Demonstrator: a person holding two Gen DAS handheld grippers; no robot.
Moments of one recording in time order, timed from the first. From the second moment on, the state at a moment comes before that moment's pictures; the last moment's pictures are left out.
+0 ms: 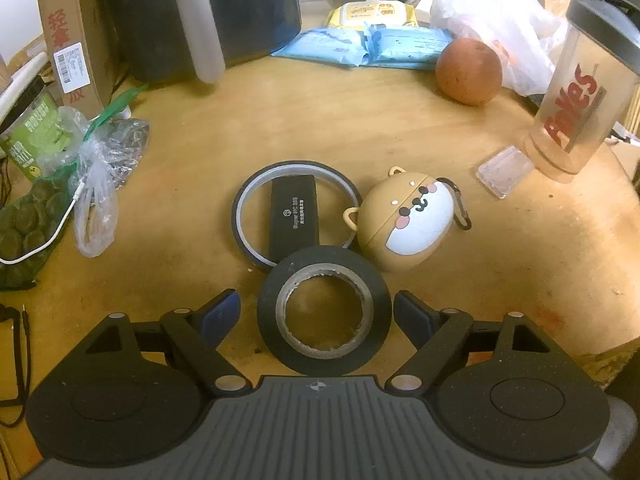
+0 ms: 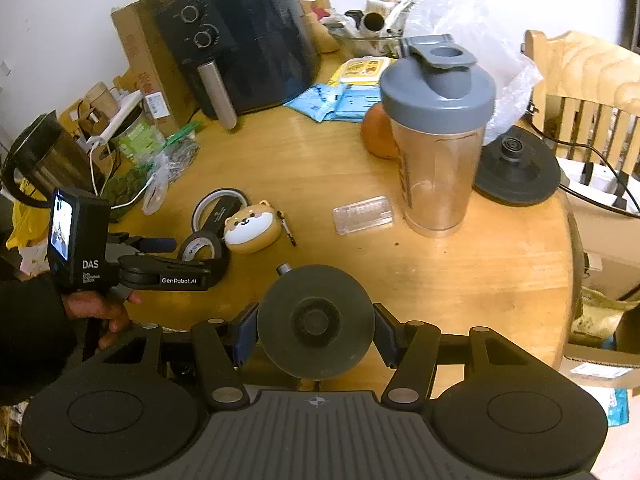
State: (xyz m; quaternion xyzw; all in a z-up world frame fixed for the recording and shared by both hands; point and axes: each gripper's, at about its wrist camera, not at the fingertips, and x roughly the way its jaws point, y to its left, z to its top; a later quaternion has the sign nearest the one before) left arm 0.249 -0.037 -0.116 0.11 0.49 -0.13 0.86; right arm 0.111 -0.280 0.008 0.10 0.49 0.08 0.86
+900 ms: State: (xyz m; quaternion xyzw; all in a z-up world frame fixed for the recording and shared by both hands) left arm 0.224 -0.014 -0.051 0.05 0.47 -0.13 0.87; right arm 0.122 -0.274 0.016 0.09 0.49 0.09 0.87
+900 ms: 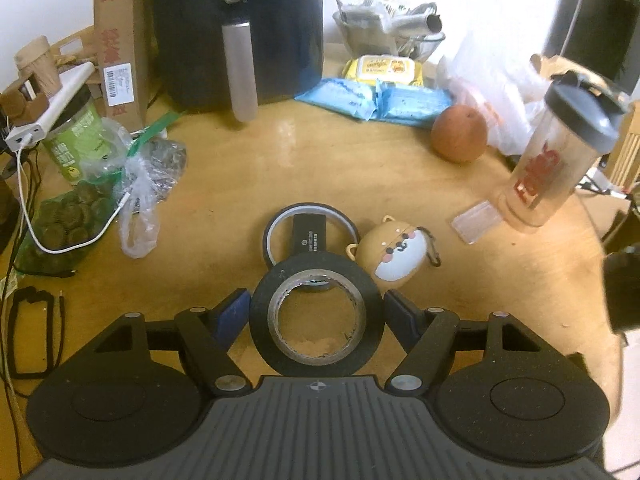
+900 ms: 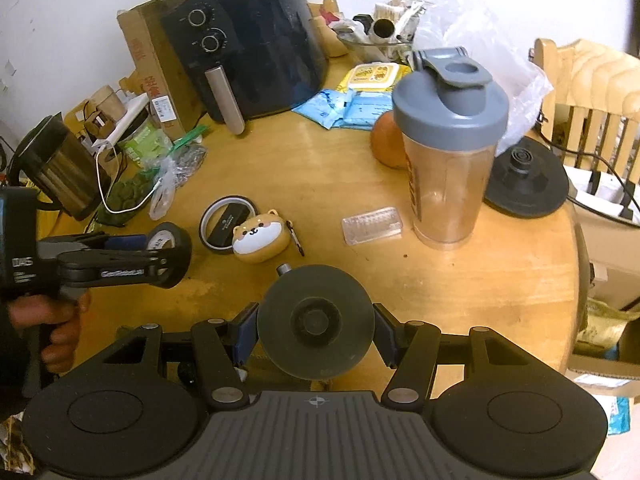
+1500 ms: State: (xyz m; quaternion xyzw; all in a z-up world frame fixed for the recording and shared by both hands) left arm 0.169 0.012 -0.017 0.03 0.48 -0.16 0.86; right arm 0.118 -0.259 0.017 0.08 0.49 0.11 0.86
